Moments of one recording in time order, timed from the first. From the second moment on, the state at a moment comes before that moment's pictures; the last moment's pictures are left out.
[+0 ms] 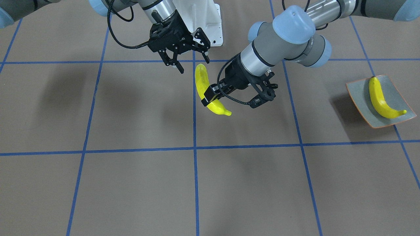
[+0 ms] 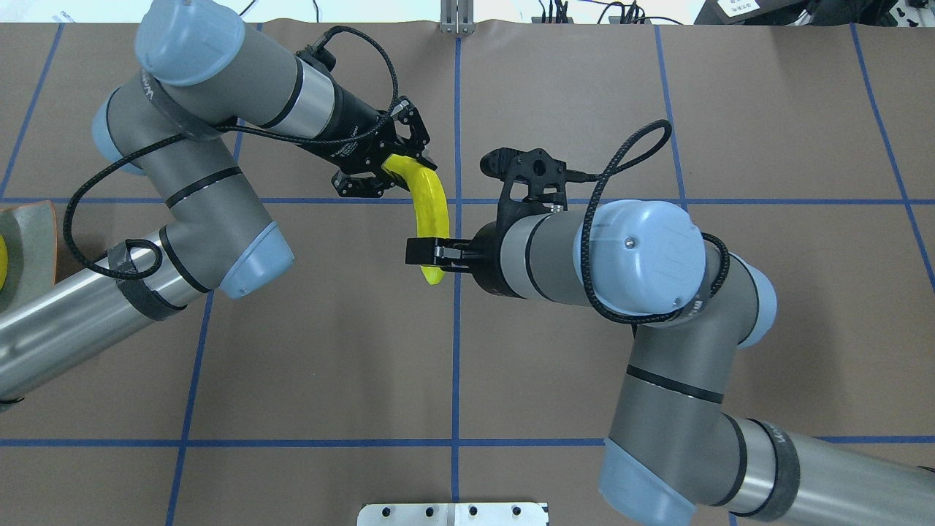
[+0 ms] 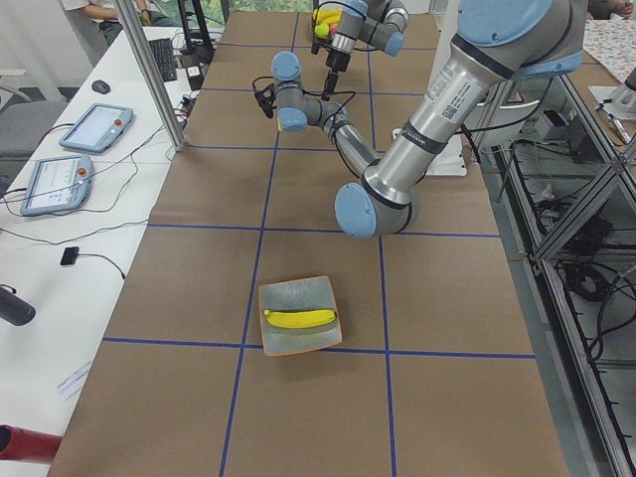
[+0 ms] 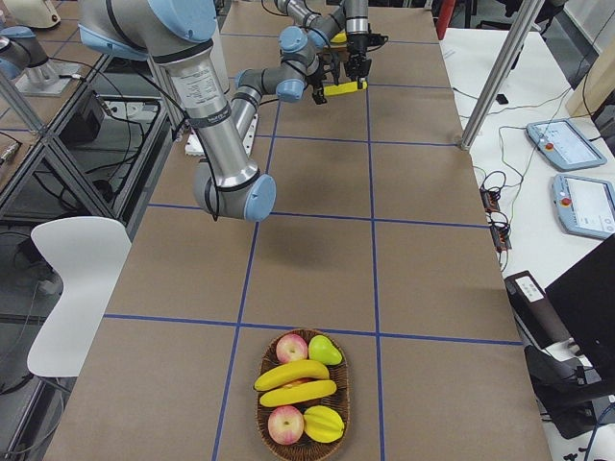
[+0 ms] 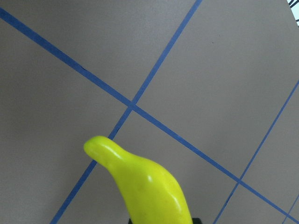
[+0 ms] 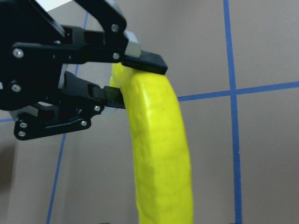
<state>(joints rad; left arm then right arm) -0.77 -2.26 -1.58 -2.19 -2.22 -1.96 0.44 -1.01 1.98 -1.25 1.66 1.38</state>
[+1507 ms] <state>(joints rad) -0.83 -1.65 -2.00 -1.36 -1.87 -0.67 0.60 -1.21 2.02 -1.24 1.69 1.38</state>
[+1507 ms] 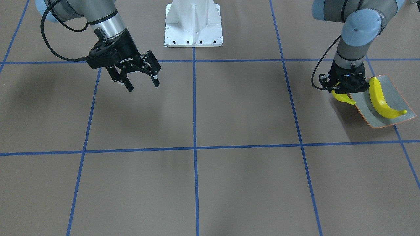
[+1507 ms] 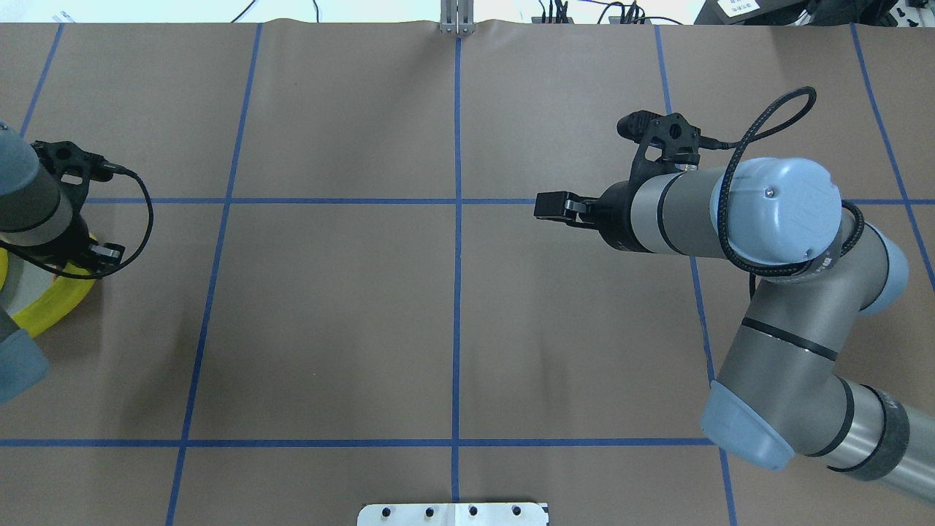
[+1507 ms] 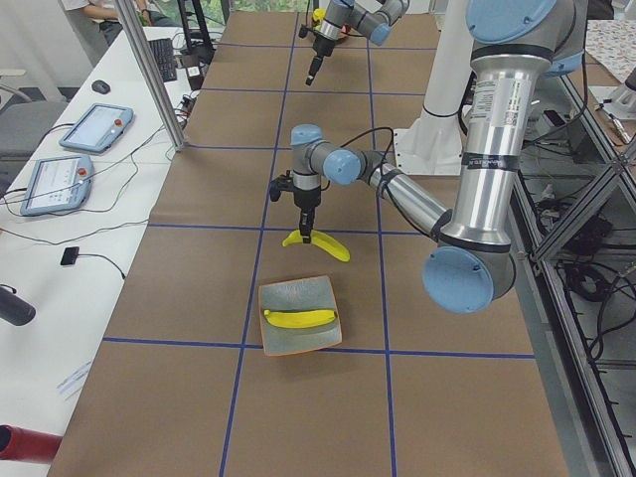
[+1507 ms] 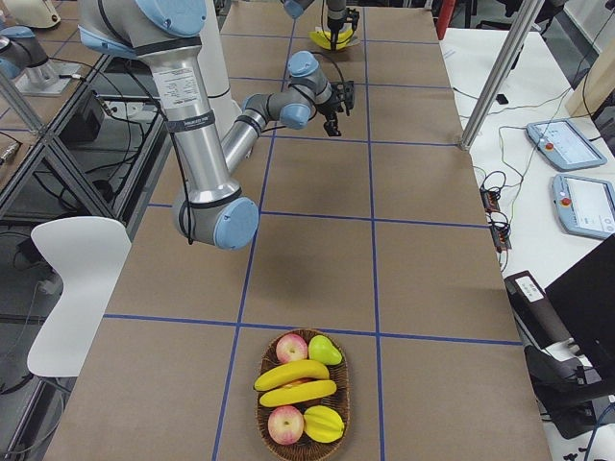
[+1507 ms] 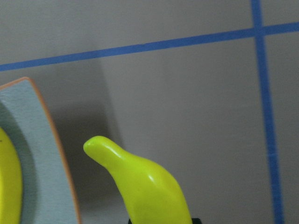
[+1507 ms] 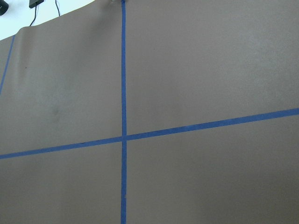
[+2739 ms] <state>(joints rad) -0.94 -1.76 -1.73 -1.26 -1.68 -0.85 0.63 -1.26 2.02 -1.24 1.73 1.39</state>
